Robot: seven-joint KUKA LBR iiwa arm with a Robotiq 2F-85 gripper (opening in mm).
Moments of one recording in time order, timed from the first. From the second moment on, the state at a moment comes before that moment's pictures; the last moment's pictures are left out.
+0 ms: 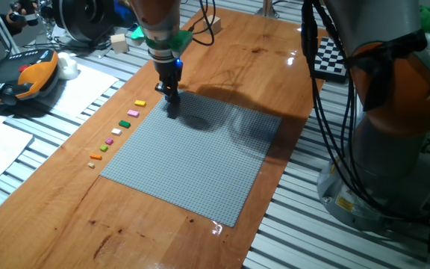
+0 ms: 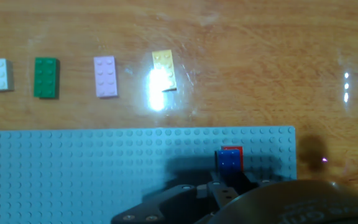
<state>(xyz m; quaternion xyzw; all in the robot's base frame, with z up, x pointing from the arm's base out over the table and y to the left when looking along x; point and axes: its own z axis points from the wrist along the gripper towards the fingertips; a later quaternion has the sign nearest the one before) 0.589 -0.080 0.043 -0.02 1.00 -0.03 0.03</state>
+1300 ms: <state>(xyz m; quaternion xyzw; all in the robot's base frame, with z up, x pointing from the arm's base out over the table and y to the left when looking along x) 0.593 -0.085 0.037 -0.02 1.00 -0.03 0.03</state>
